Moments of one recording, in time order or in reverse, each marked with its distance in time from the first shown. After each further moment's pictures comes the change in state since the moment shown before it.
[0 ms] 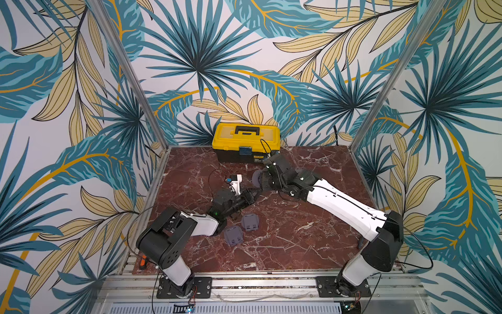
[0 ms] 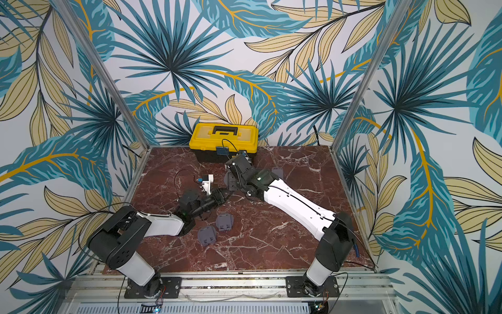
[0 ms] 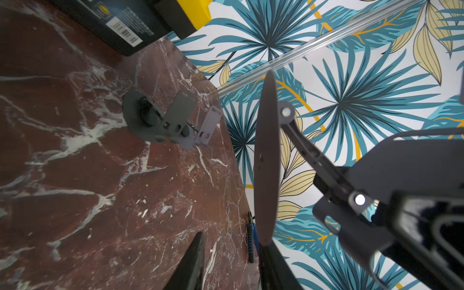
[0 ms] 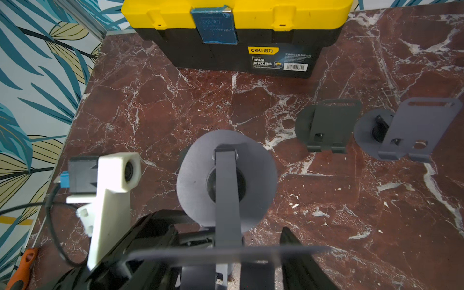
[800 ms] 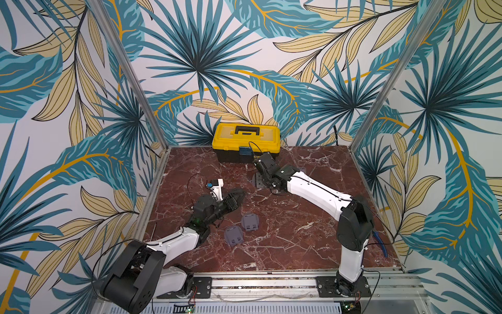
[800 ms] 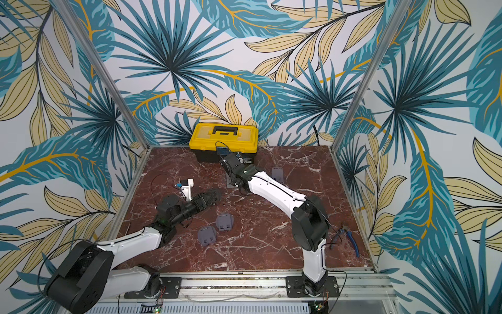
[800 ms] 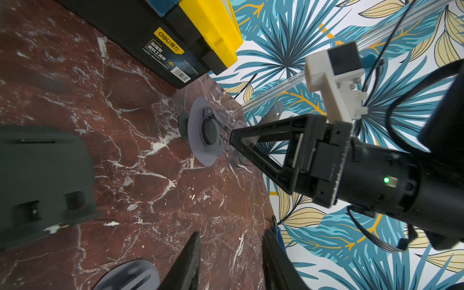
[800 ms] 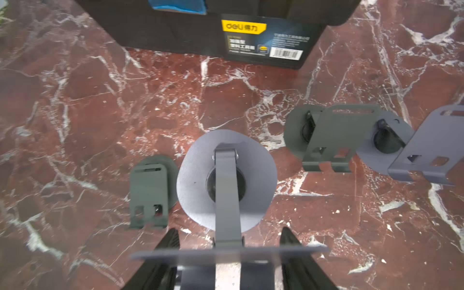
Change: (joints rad) left arm 0.145 -0.396 -0.158 -0.310 0.001 0.140; right arm -0.061 0.258 0.113 0.003 0.050 -0.041
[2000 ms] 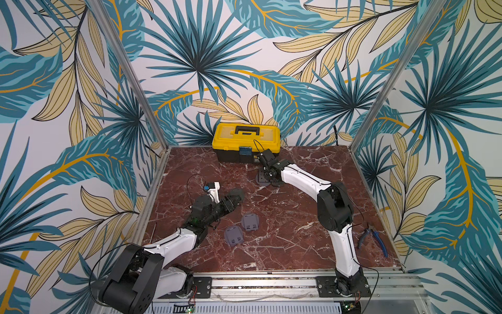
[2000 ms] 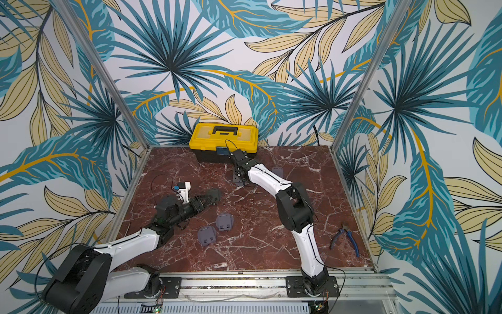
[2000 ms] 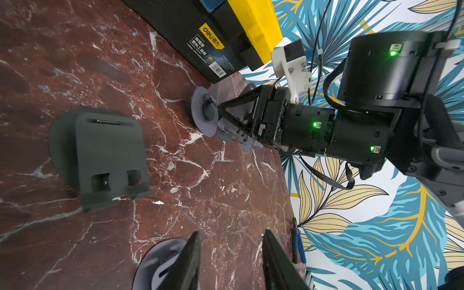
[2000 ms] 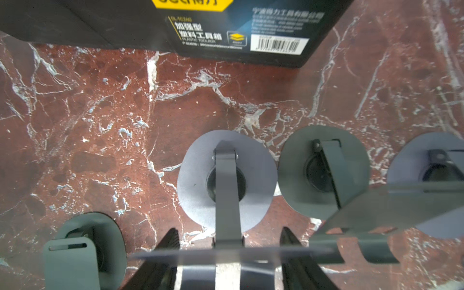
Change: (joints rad) left arm 0.040 -0.007 -0.016 -0.112 -0.016 0.022; right arm -0.136 0.284 0.172 0.038 -0.113 -0.056
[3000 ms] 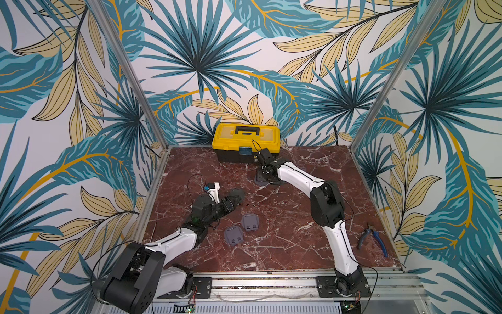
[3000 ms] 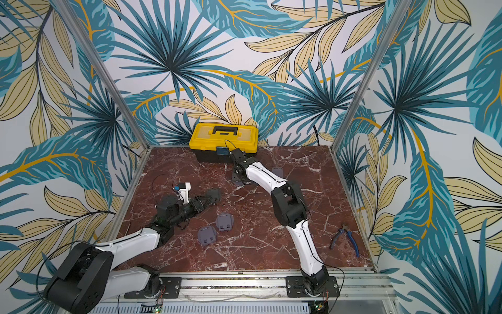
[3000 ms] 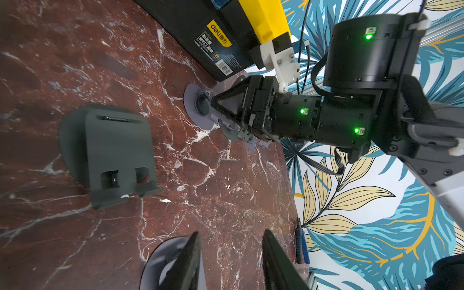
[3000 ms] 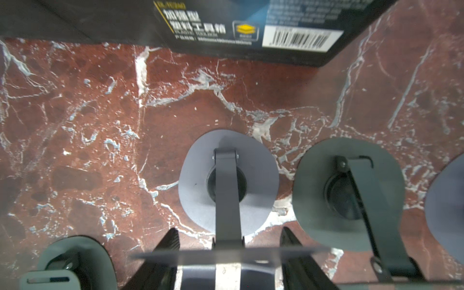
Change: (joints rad) left arm 0.008 0.016 0.000 -0.006 0.000 0.006; right arm -0.020 0.114 0.139 -0.056 -0.031 0.000
